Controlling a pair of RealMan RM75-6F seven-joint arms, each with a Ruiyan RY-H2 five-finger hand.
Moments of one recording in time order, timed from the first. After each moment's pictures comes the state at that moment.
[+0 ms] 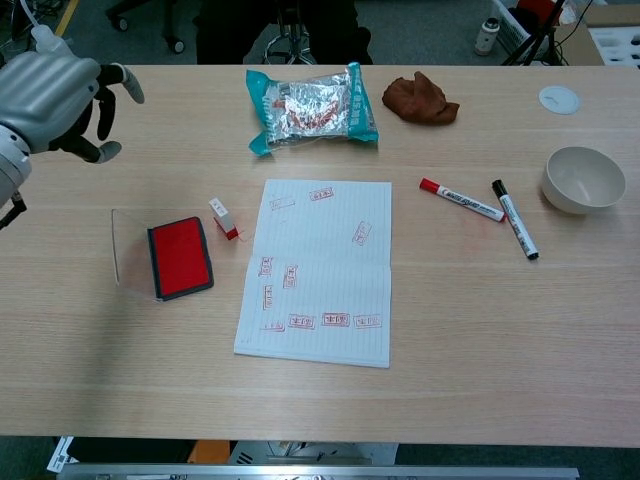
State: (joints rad) left arm -0.52 -1.36 -0.20 -1.81 1.06 1.25 0.69; right arm 0.17 -1.05 0.09 -1.59 -1.41 1.30 0.02
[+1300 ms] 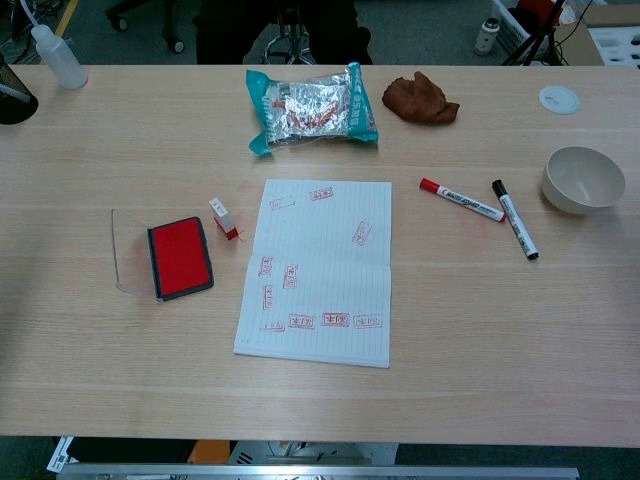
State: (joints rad) left arm -0.11 -1.19 0.01 -1.78 1.35 1.60 0.36; right arm 0.19 -1.08 0.05 -1.62 -1.53 1.35 -0.02
